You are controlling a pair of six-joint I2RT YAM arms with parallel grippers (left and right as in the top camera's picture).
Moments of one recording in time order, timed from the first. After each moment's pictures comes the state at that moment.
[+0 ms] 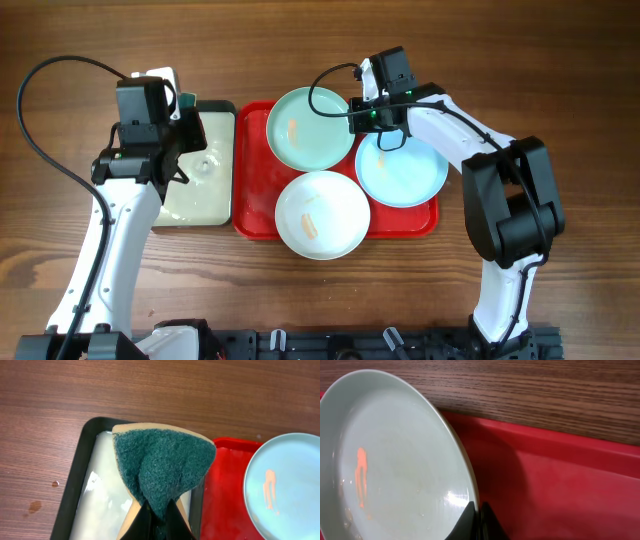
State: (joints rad) left arm 0.01 1.38 1.03 -0.51 -0.05 -0.13; right arm 0.35 2.10 1.43 -0.41 -0.29 0.26
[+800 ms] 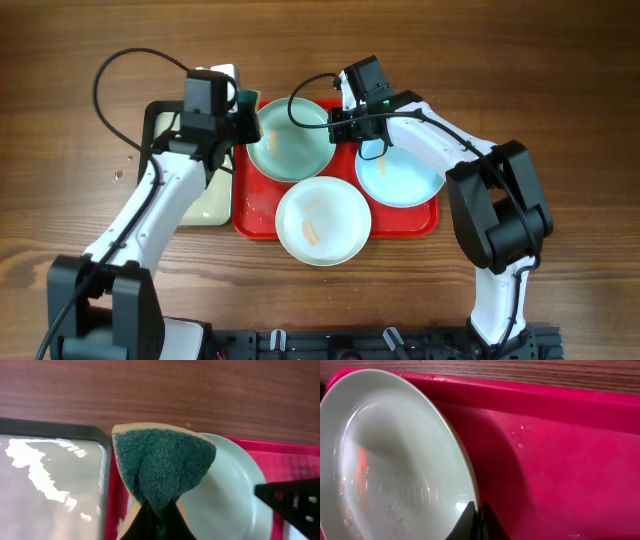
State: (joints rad) left arm -0.19 1.57 1.04 -0.32 0.06 -0.31; right arm 0.45 2.10 1.43 -0.41 -0.28 0.34
